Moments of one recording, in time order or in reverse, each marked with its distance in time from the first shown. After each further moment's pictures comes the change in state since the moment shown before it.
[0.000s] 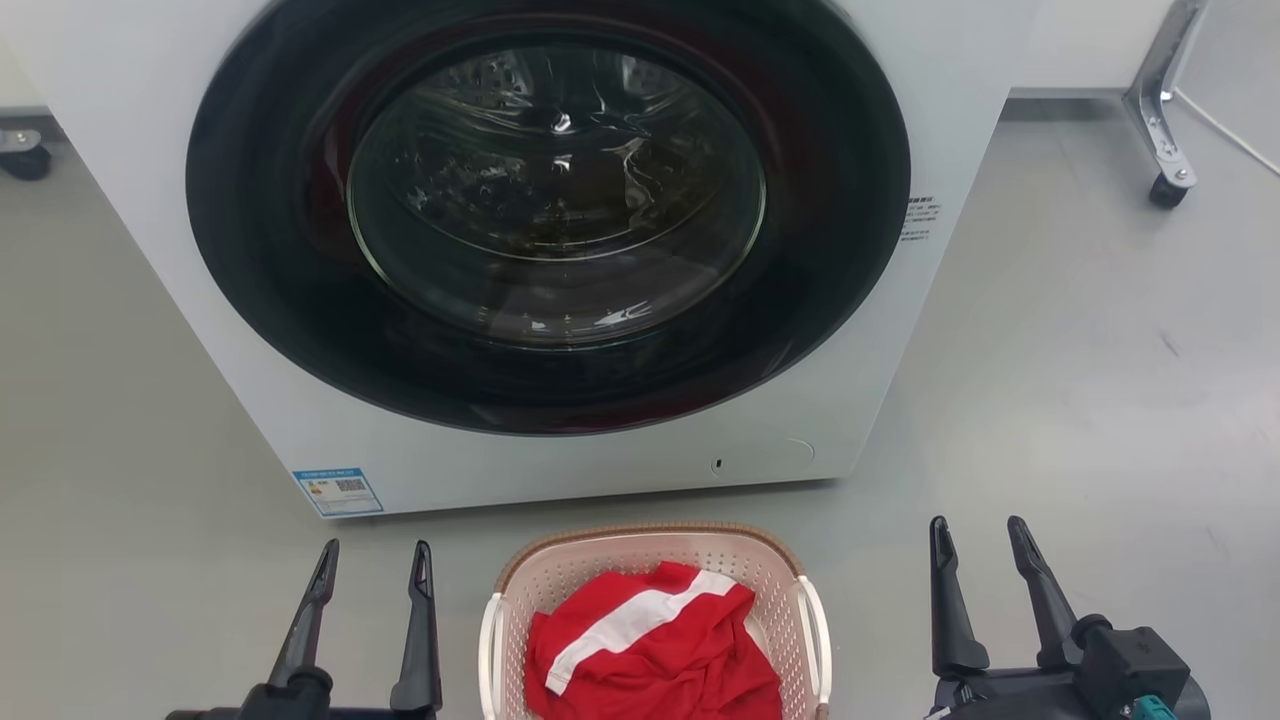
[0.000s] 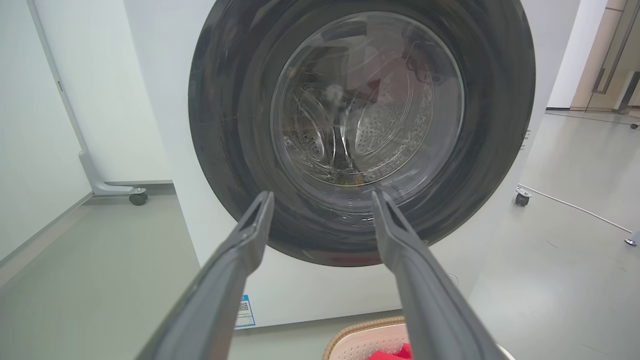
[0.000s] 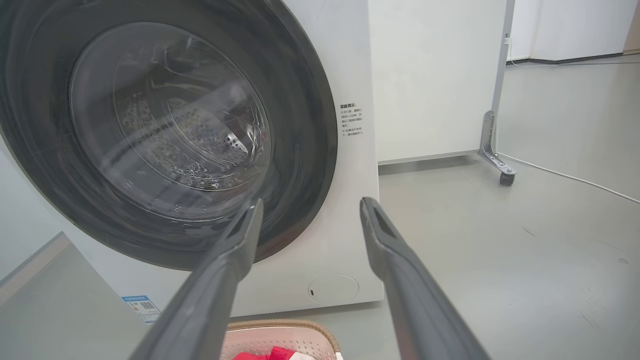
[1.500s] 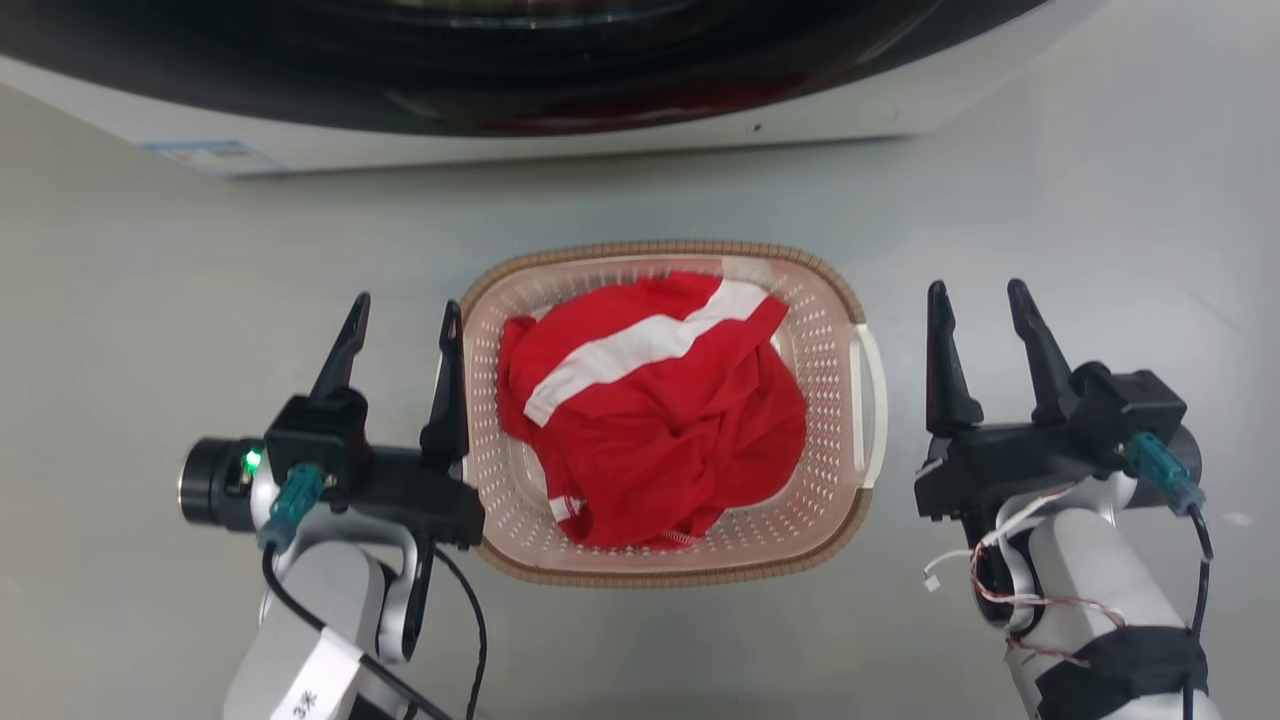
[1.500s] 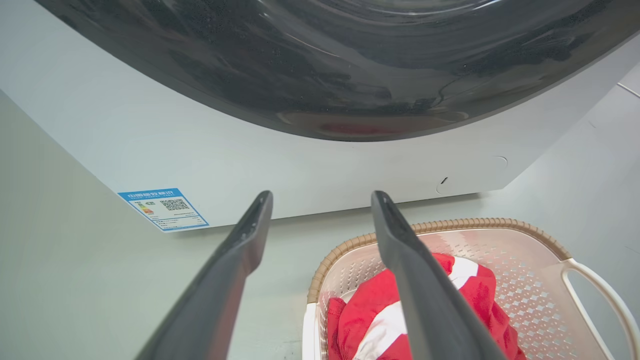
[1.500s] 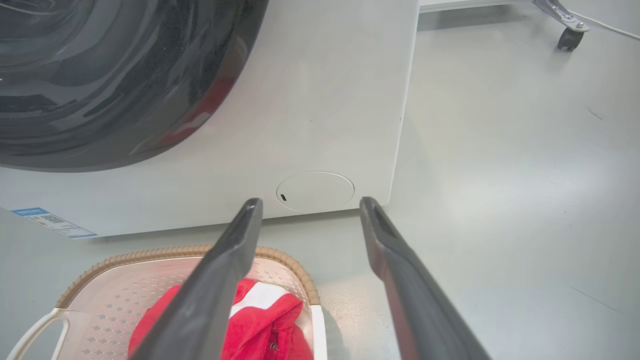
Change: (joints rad) left arm -0.524 -0.030 -0.038 0.392 -0.029 -0.035 0.000; right arm -0.481 -0.005 -0.033 0.324 0.002 0.062 -0.007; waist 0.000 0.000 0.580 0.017
